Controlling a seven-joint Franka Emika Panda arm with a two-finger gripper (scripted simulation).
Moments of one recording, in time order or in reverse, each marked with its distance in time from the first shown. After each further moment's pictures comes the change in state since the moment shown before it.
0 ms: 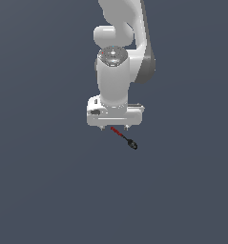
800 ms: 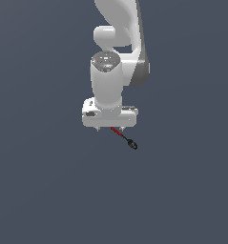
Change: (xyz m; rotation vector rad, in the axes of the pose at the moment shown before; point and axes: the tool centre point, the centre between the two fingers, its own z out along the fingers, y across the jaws) arm -0.004 0.019 0.012 -0.004 -0.013 0.022
